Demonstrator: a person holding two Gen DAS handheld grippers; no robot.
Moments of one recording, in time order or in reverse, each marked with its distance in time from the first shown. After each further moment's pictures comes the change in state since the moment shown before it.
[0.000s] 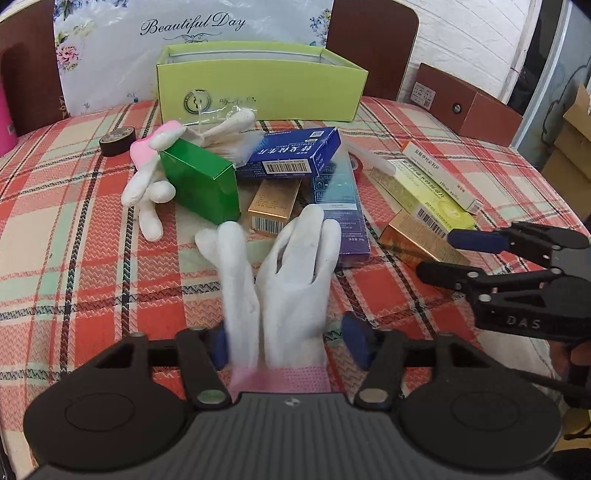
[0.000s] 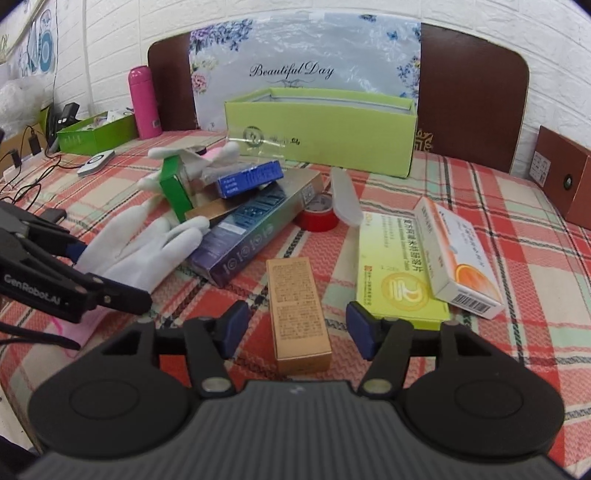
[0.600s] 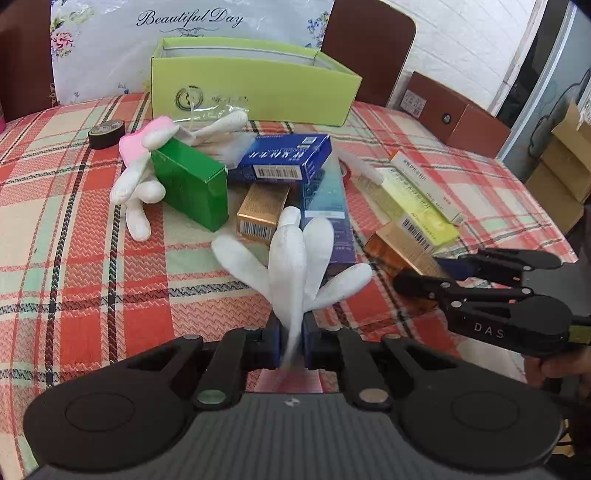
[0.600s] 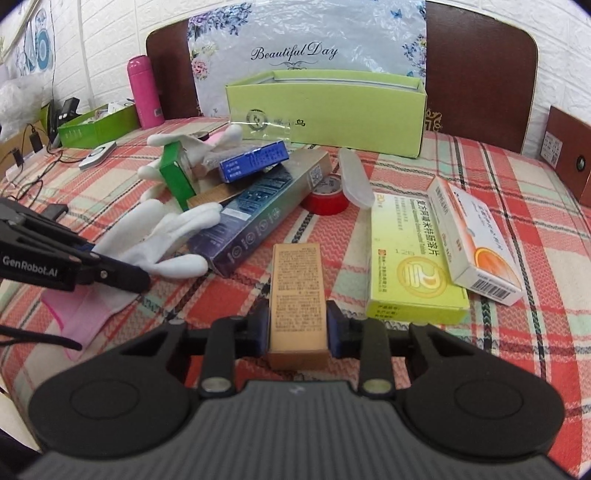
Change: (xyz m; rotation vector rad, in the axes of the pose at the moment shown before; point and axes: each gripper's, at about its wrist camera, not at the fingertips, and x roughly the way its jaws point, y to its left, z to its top) left arm -0.003 0.003 0.006 -0.045 0.000 -0.080; right arm 0.009 -0.003 -0.001 0.035 0.051 0.042
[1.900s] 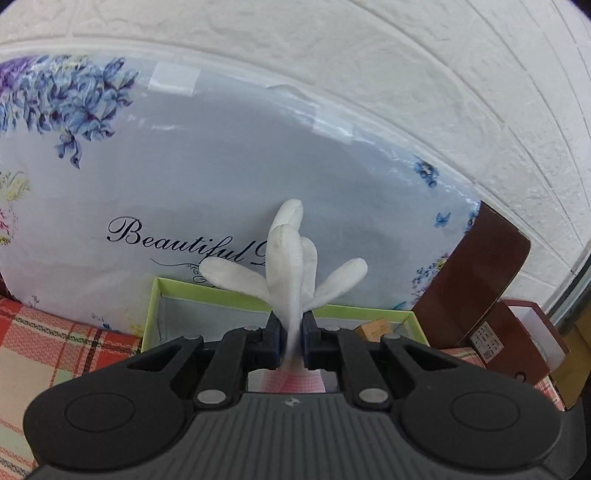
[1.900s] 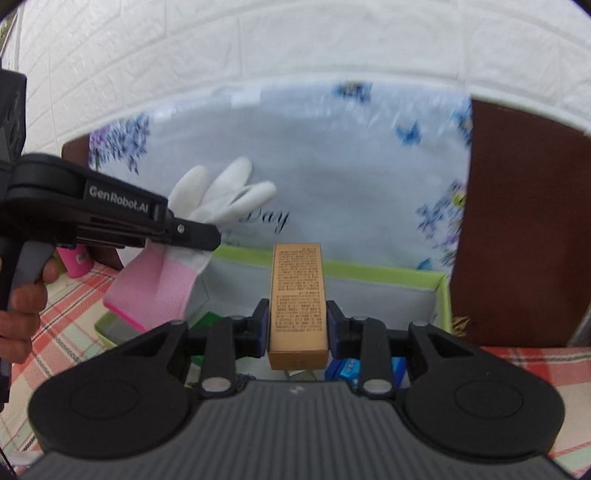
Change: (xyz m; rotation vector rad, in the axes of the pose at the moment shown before) left arm 0.097 0.091 0.298 -0.195 -0.311 0.045; right arm 0.163 -0.078 0.264 0.016 -0.202 -0.013
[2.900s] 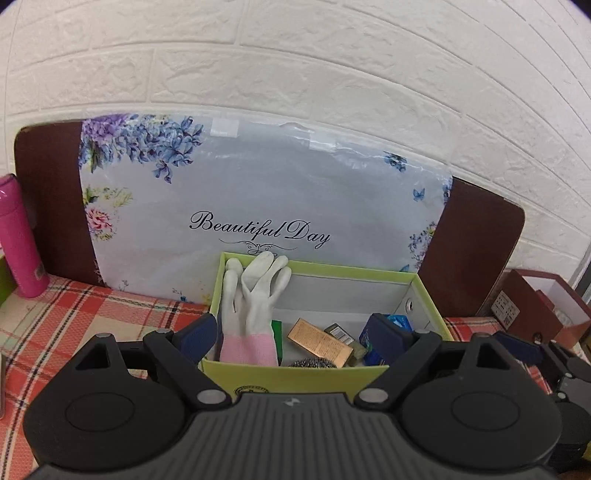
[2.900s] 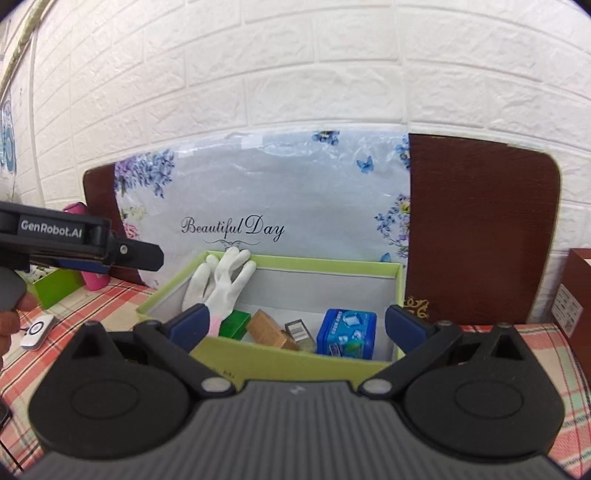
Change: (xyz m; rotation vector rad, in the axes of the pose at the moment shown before) left arm -0.117 -0.049 -0.061 0.111 -0.082 0.207; right arm -0.117 0.006 -0.035 0.024 -0.140 -0.039
